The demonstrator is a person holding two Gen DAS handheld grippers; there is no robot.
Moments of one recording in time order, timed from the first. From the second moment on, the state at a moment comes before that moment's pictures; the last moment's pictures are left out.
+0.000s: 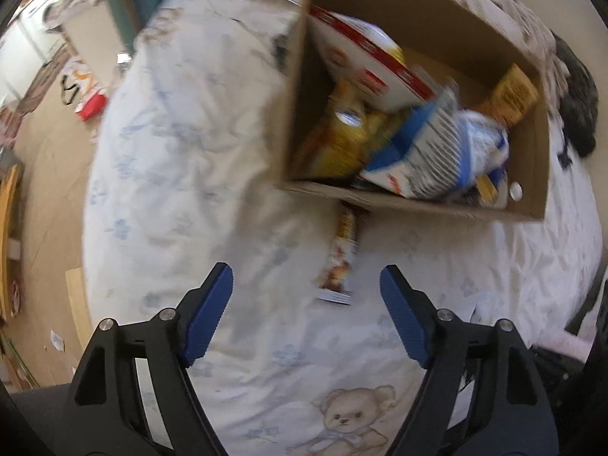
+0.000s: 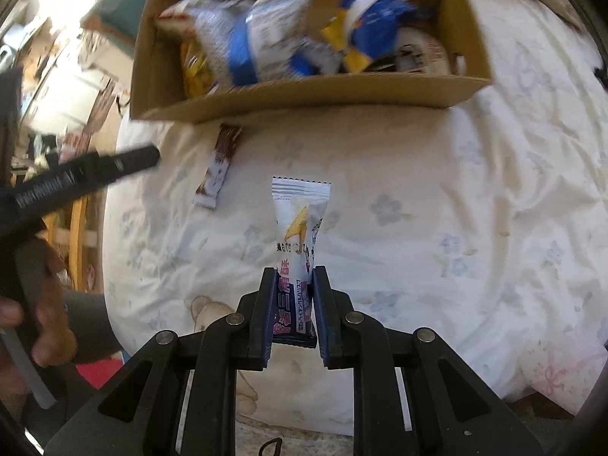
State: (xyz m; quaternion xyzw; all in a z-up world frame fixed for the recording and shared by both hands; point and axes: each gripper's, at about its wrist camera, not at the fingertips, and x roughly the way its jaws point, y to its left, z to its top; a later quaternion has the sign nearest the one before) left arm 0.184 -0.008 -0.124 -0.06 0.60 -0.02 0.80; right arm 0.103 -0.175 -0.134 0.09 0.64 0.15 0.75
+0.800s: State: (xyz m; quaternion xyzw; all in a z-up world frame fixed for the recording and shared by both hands) left arm 0.210 -0.038 -0.167 -0.02 0.62 -0.02 0.78; right arm 0.115 -0.214 -0.113 0.15 0.61 0.13 0.77
